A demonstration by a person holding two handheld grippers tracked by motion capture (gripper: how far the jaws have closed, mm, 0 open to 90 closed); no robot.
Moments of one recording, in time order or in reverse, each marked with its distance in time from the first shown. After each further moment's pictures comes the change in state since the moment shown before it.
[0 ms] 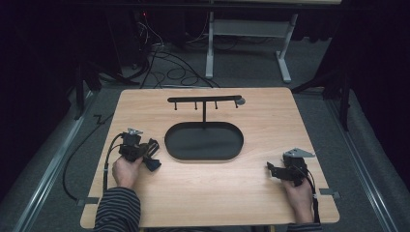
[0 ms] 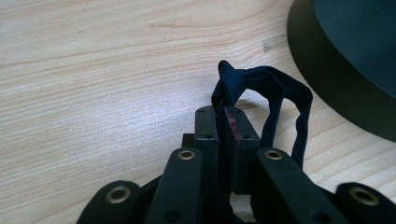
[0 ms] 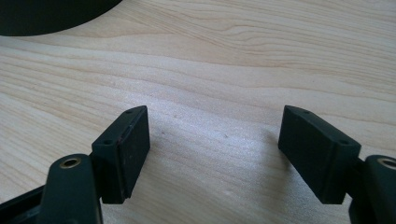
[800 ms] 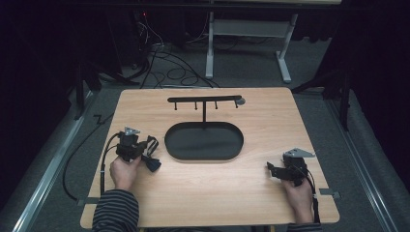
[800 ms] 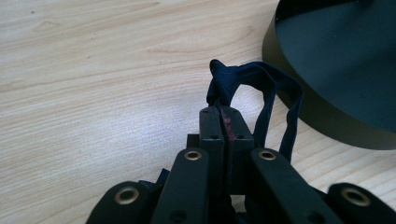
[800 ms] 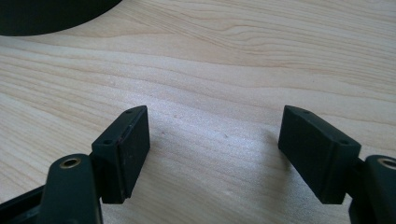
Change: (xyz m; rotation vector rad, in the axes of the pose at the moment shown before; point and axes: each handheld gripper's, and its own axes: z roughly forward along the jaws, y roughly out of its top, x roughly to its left) left arm -0.004 0.003 -0.026 -0.080 -0.025 0.014; right arm 0.000 0.000 0.000 0.000 -0.001 -0.001
